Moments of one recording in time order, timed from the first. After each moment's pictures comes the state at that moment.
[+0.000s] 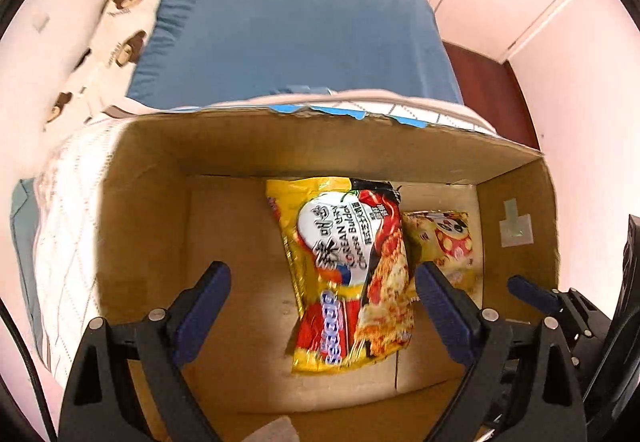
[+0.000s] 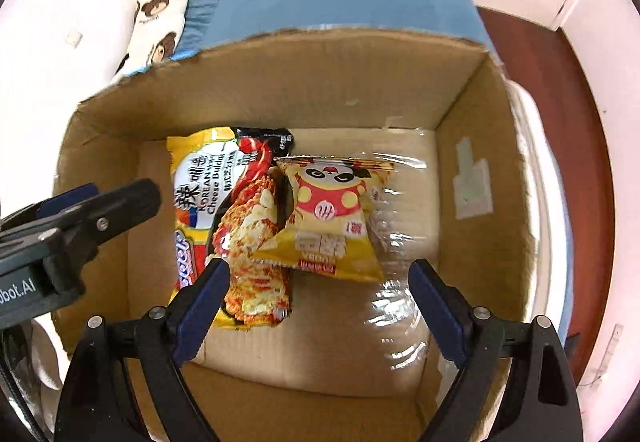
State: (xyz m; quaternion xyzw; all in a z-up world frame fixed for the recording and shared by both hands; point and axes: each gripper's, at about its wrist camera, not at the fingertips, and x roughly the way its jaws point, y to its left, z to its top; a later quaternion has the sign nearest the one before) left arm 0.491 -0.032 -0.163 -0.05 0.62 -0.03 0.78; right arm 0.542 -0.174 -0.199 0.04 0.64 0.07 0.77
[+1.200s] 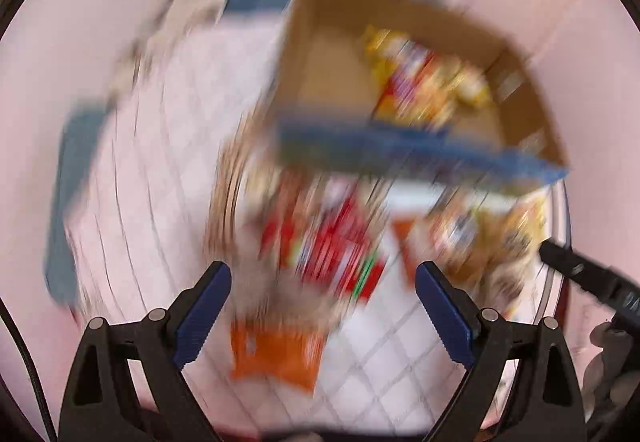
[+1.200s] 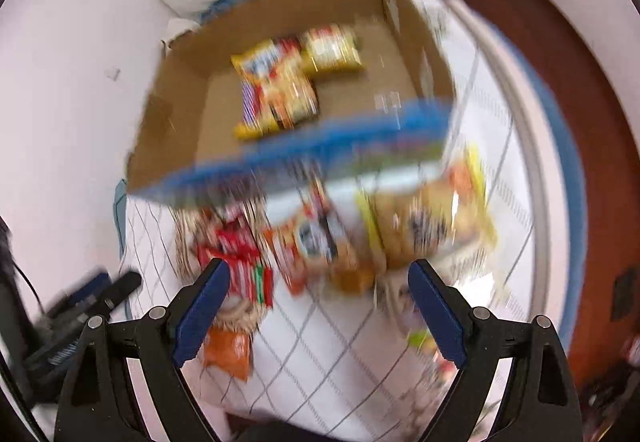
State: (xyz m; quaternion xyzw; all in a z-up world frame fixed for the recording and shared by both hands) left arm 0.219 0.040 -0.164 -0.08 0.62 0.04 0.78; right arm 0.303 -0.192 -0.185 0.18 0.62 0.08 0.76
